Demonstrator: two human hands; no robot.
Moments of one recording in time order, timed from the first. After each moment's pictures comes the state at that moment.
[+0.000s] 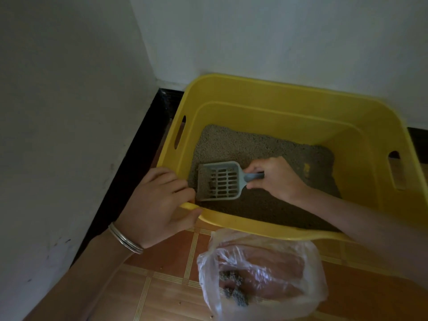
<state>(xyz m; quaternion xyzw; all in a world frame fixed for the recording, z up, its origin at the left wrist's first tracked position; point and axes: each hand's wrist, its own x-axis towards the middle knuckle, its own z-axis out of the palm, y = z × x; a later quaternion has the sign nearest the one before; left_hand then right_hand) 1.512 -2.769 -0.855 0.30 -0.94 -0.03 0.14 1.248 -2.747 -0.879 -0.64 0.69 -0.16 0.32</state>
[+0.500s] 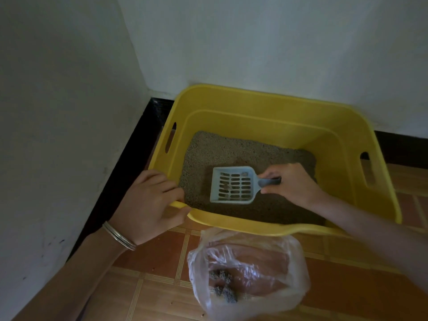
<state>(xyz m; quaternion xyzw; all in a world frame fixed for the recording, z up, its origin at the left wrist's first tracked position) 1.510 -2.766 -0.851 0.31 -0.94 -0.03 0.14 1.205 -2.710 -0.860 -0.62 0.71 -0.15 0.30</state>
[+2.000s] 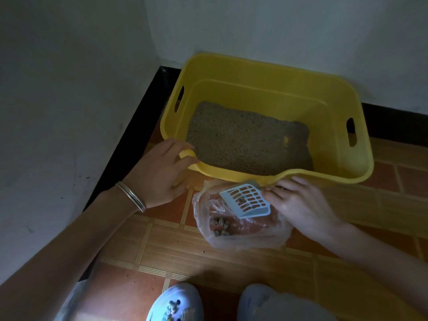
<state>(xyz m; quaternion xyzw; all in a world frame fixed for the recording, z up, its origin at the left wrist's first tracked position) 1.528 -2.719 -0.838 0.27 -0.96 -0.04 0.04 1.252 -2.574 -0.841 -0.85 0.52 0.01 -0.09</state>
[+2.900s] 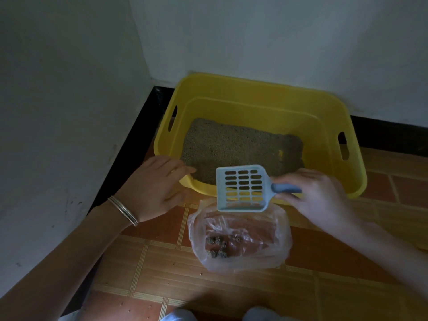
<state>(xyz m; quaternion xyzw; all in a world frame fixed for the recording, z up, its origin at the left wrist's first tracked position) 1.526 -2.733 -0.835 0.28 -0.96 -0.05 0.05 1.226 -2.597 -0.810 -0.72 0.68 -0.15 0.03</state>
